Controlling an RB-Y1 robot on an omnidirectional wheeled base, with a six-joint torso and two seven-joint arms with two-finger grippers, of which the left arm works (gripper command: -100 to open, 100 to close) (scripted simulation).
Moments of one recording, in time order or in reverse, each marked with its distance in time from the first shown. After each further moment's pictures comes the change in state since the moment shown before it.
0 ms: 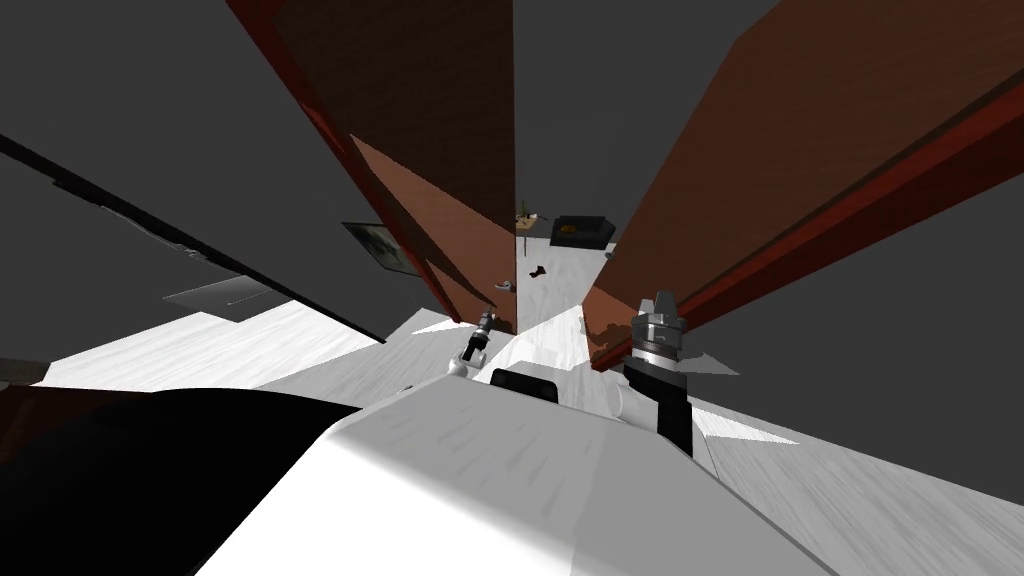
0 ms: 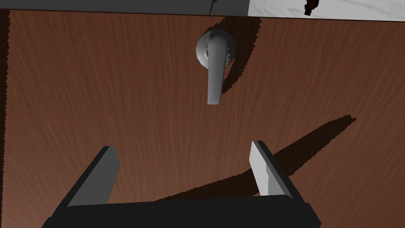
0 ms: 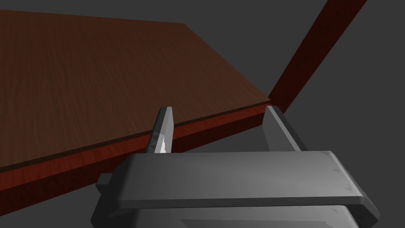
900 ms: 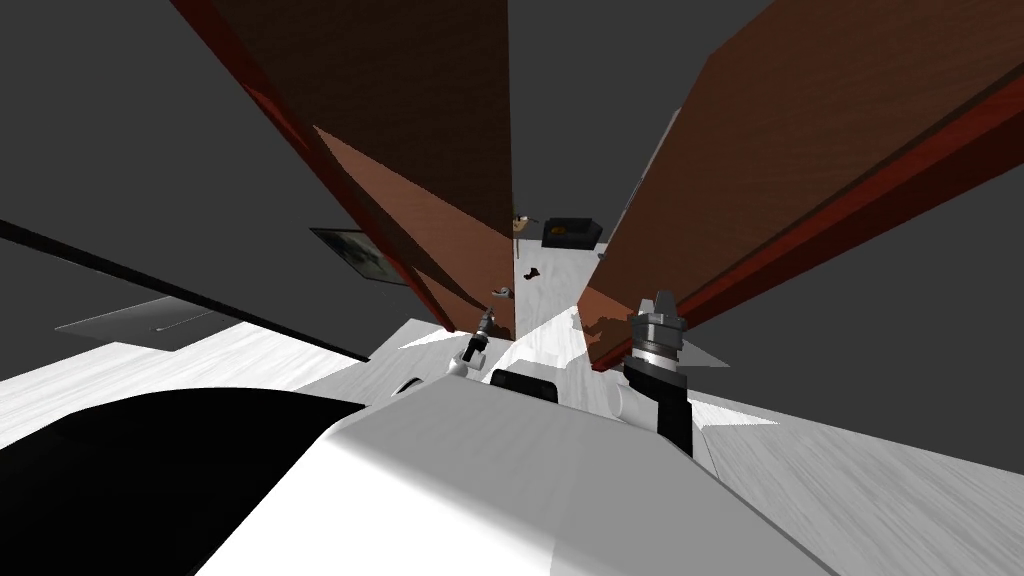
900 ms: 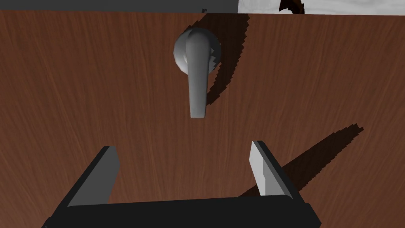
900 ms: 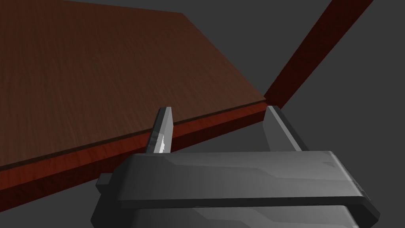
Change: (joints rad) arm -0.065 0.004 0.000 0.163 0.006 -0.042 -0.001
